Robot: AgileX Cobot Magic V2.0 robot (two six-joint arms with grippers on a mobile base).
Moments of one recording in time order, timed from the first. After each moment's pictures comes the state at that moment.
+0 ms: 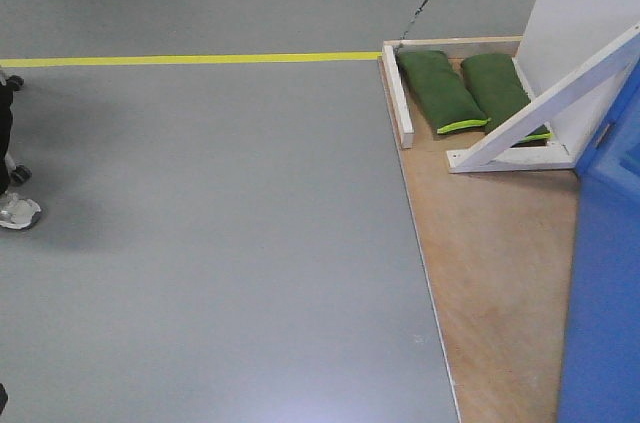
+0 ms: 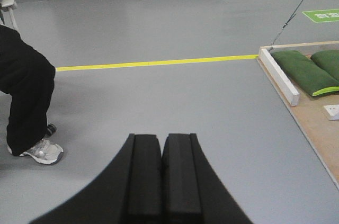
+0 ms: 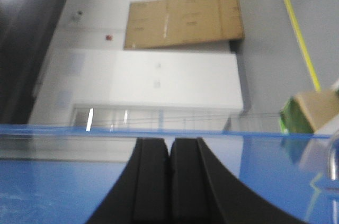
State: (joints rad) left arm 0.01 -0.02 0.03 0.07 0.36 -0.05; right arm -1.17 1.14 -1.10 1.41 0.36 0.10
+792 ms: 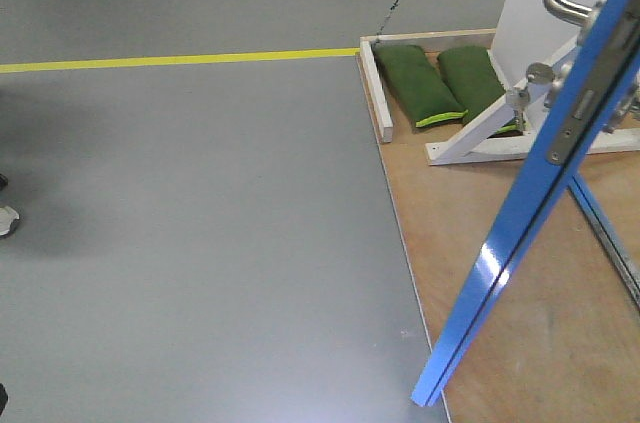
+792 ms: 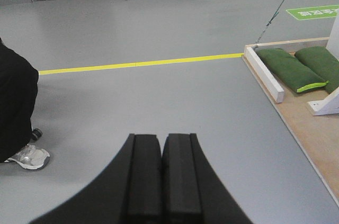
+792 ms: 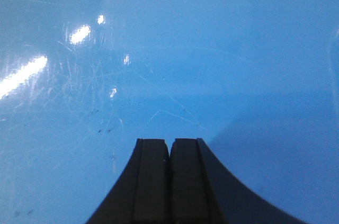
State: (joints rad) left arm 0.01 -0.02 0.03 0.07 0.36 -0.05; right arm -0.52 1.16 -1.11 1.45 0.72 0.12
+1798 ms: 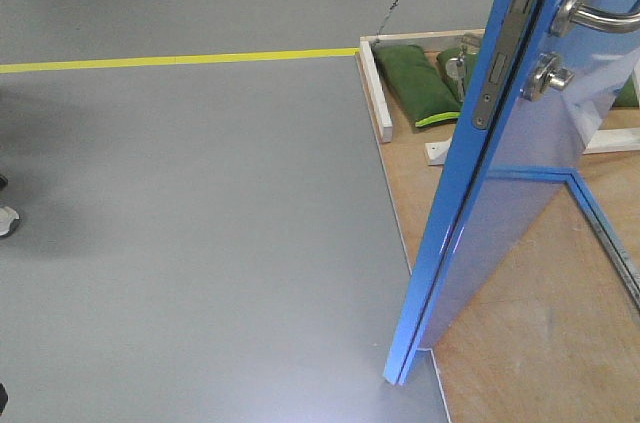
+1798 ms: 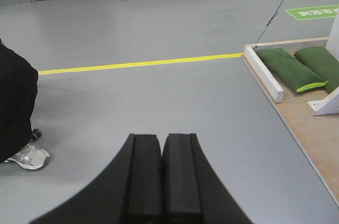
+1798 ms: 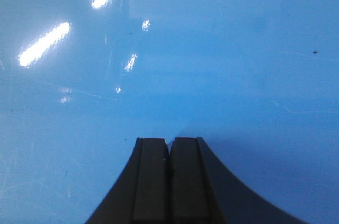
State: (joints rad) left arm 0.01 -0.02 0.03 0.07 0.36 -0.05; right arm -0.19 1.50 -1.49 1.45 0.33 0.10
